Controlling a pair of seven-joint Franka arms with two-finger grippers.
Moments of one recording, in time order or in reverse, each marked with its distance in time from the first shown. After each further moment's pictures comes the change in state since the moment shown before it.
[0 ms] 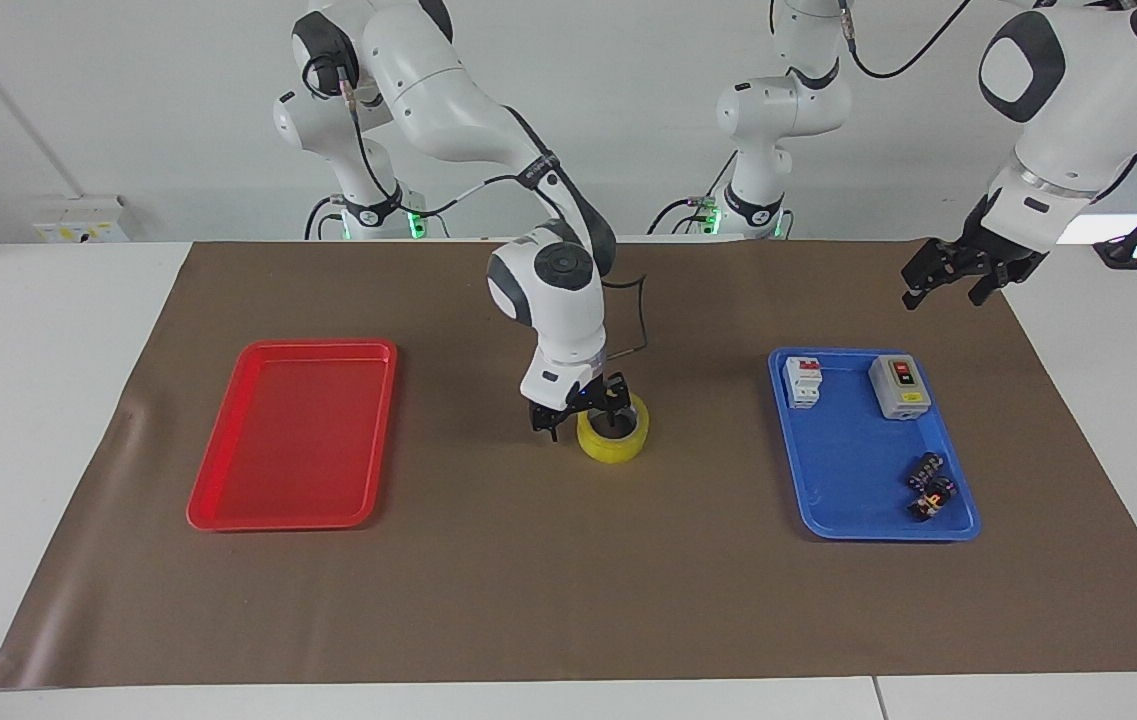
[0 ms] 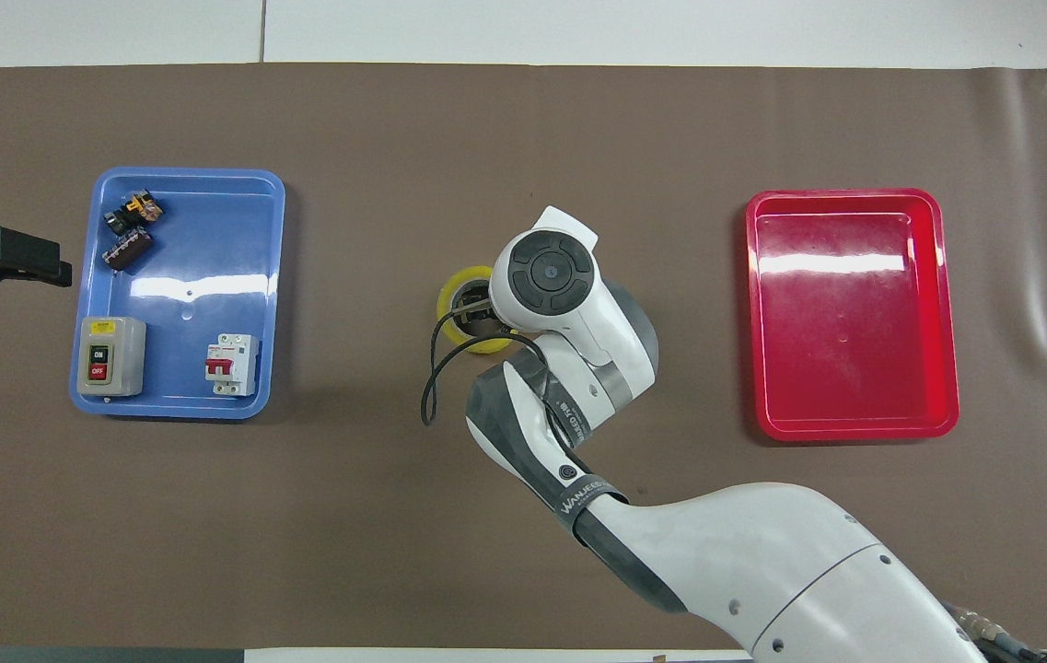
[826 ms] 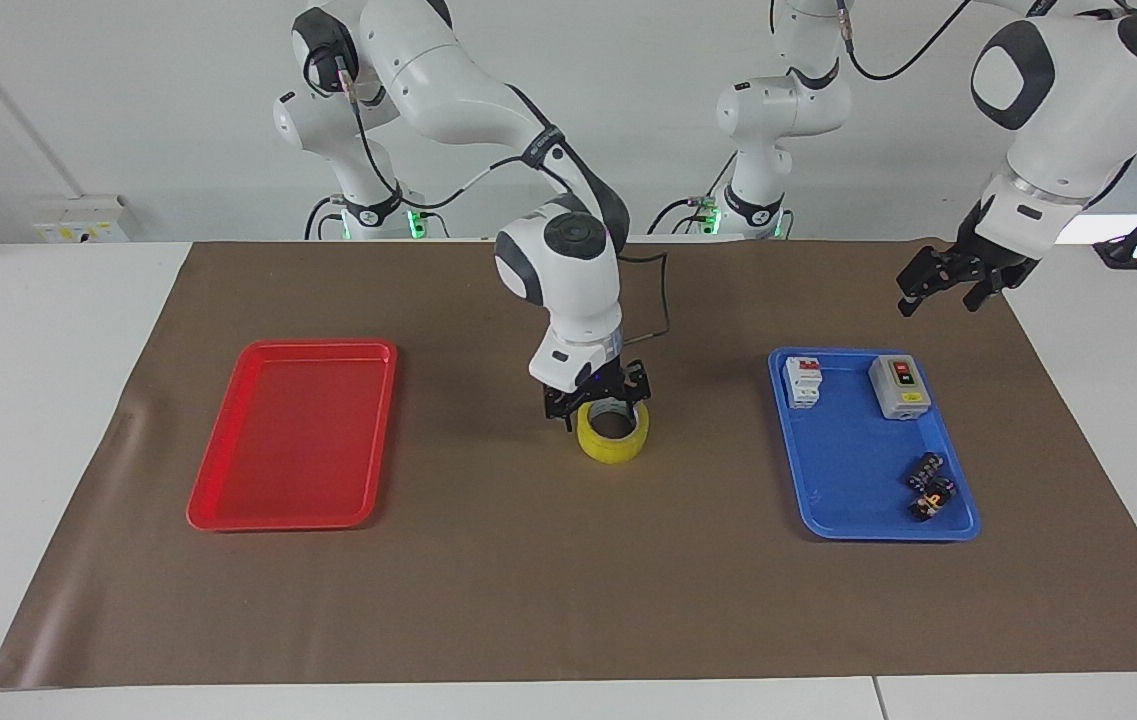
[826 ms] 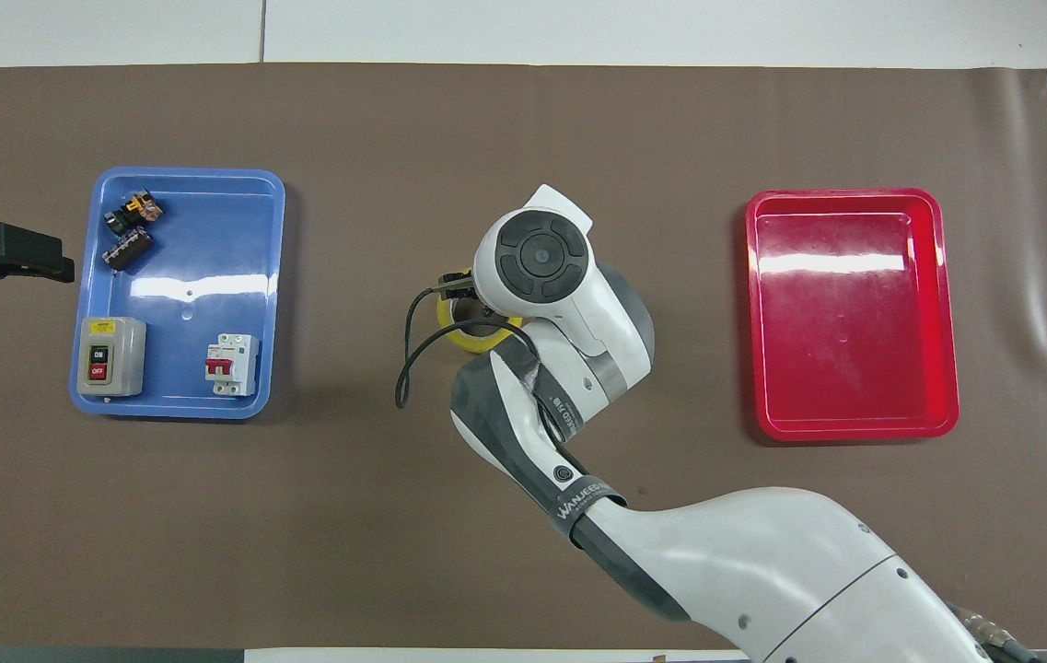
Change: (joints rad) left arm 0.003 -0.001 0.008 -0.006 0.000 0.018 -0.012; right arm -0.003 -0.001 0.004 0.068 0.000 -0.013 0.074
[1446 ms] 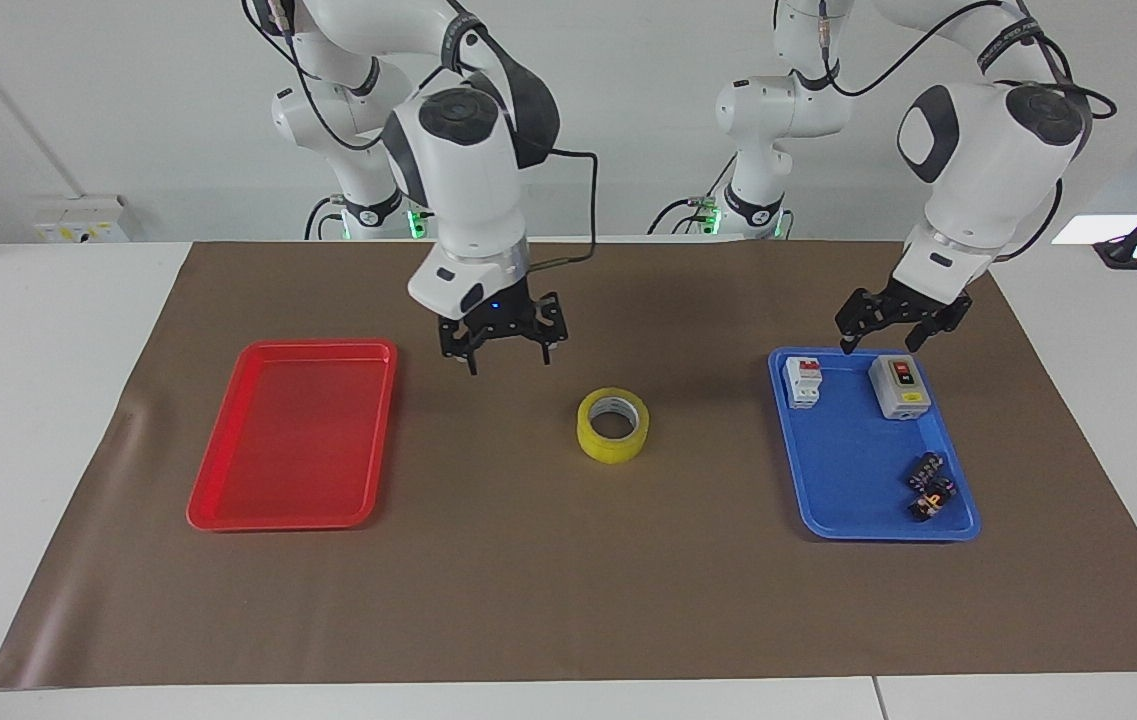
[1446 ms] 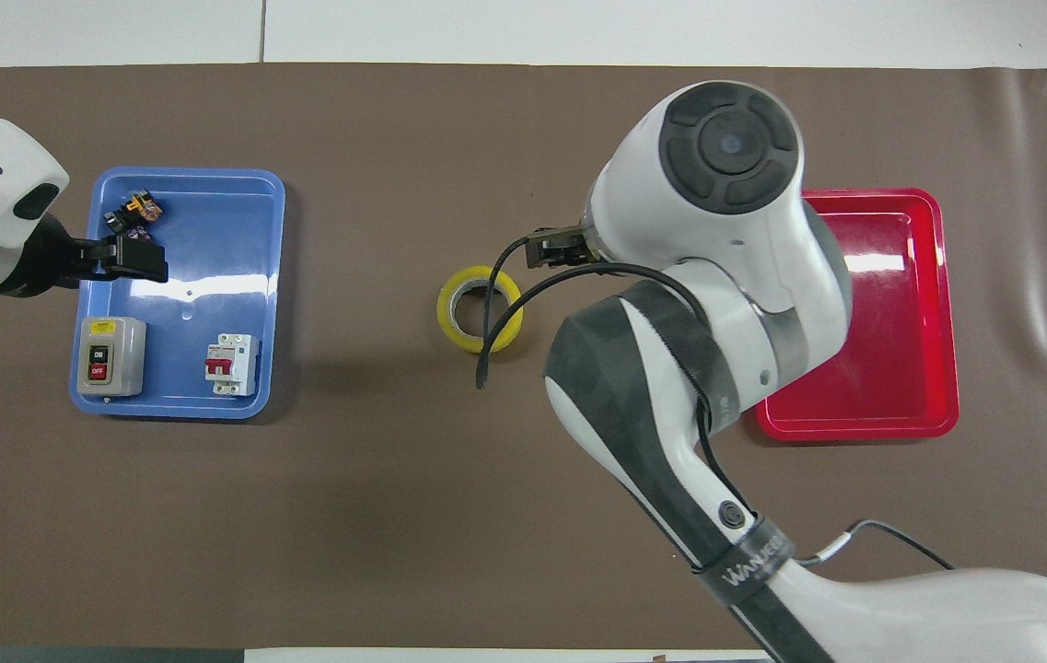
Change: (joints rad) left arm -0.091 0.000 -0.003 -0.153 0.000 0.193 -0.030; right arm -0.103 -0.227 0.006 0.070 0.003 -0.363 -0.054
